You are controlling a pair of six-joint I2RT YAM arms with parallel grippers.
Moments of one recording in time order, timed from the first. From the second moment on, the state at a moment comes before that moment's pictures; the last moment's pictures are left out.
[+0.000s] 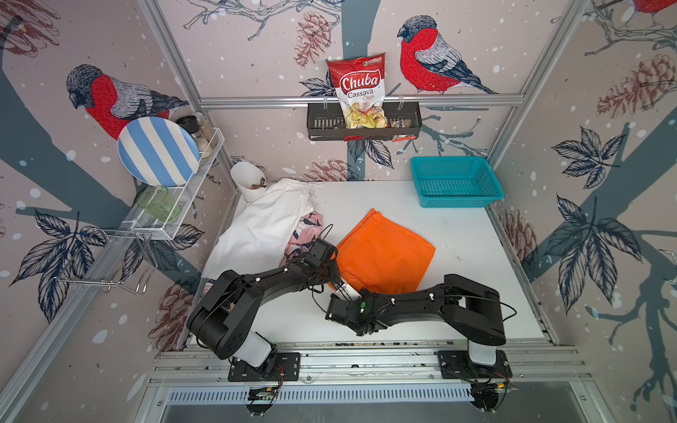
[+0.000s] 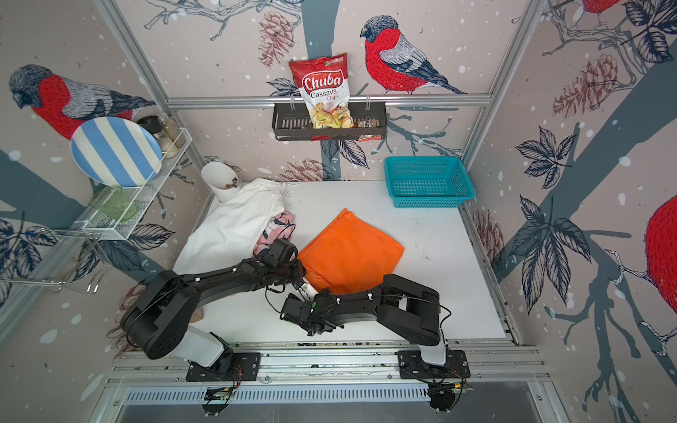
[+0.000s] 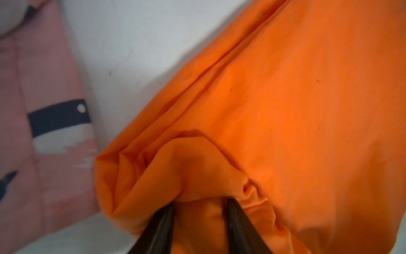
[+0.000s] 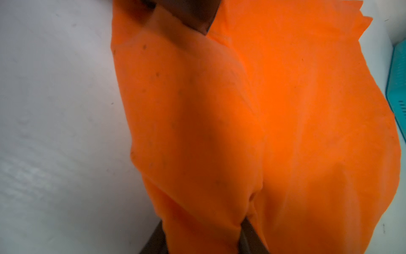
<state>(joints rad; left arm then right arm) -0.58 1.50 0.70 -0.24 0.04 -0.75 1.39 1.88 1.11 -0.56 0.60 0.44</state>
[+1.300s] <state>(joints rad) -0.71 1.72 0.95 -0.40 -0.08 -0.76 0.74 1.71 0.54 0.34 -0.77 0.71</state>
